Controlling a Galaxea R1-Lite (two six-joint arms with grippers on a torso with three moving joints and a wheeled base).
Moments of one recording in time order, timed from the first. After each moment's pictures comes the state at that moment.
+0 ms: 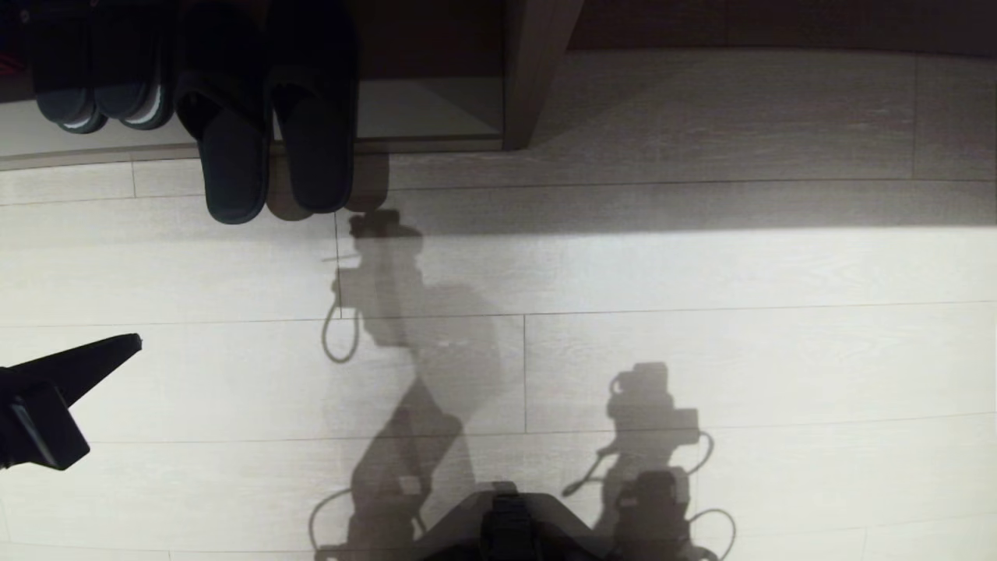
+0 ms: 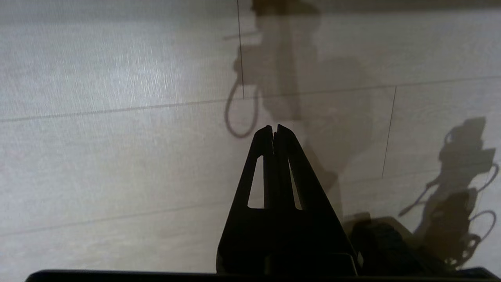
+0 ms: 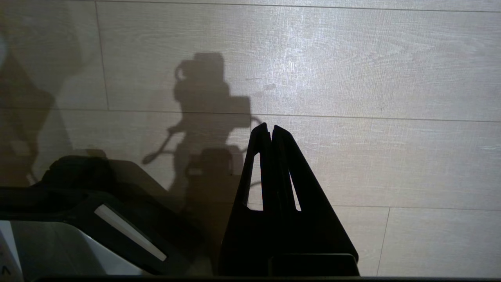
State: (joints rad) left arm 0.04 0.92 -0.47 -0.42 -0.23 -0.04; right arm 0.00 0.00 0.00 0.00 0.01 0.00
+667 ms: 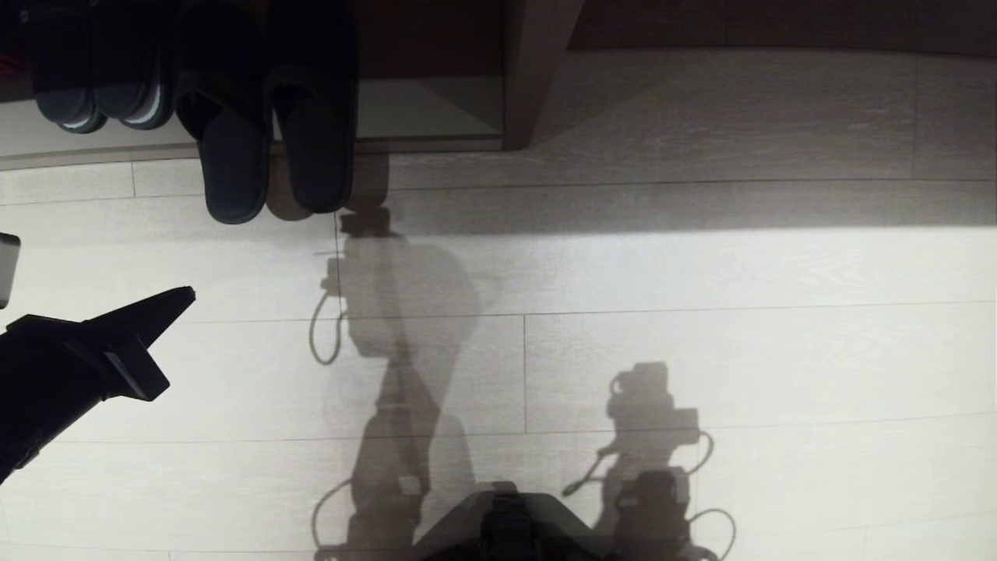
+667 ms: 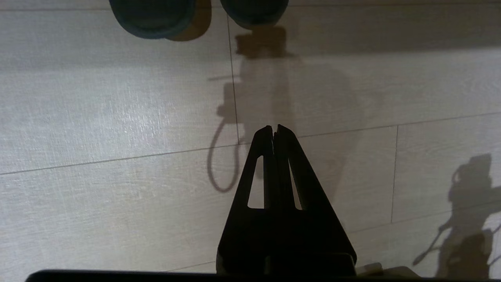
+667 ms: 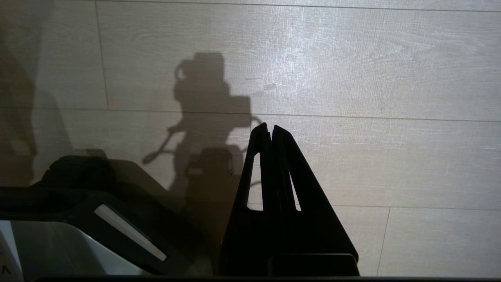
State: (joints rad) left arm 0.02 1.22 -0.34 -1.00 -0.25 -0.07; right arm 0.00 0.00 0.00 0.00 0.01 0.00
